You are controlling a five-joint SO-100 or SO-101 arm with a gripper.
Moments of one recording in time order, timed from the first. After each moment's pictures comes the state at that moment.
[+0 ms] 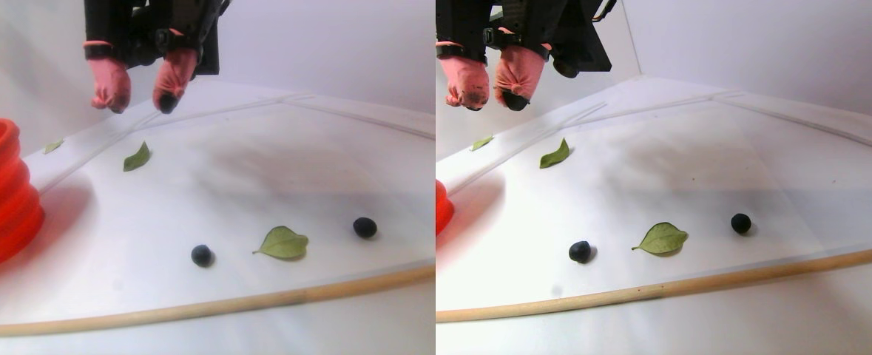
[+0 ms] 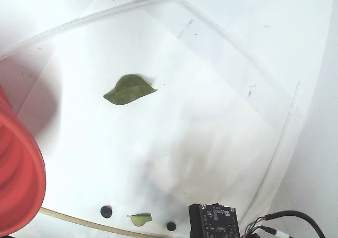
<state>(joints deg) -2.0 144.4 150.5 56.2 -78.8</state>
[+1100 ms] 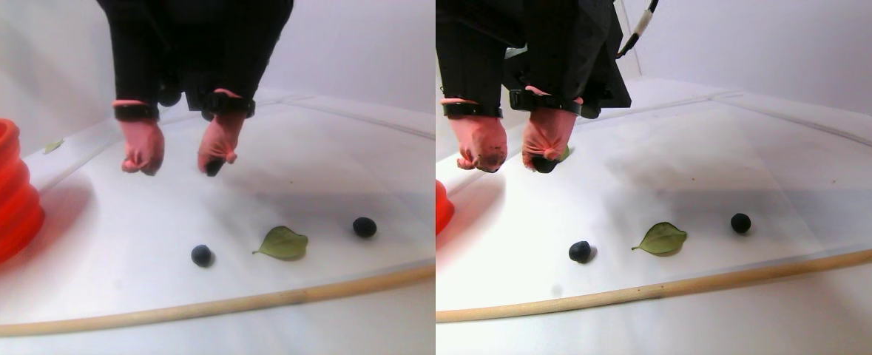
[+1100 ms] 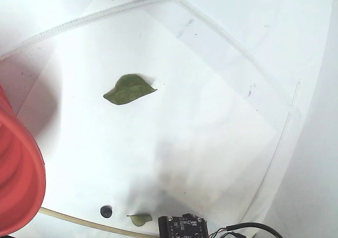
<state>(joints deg) 7.2 139.0 162.1 41.2 -90.4</state>
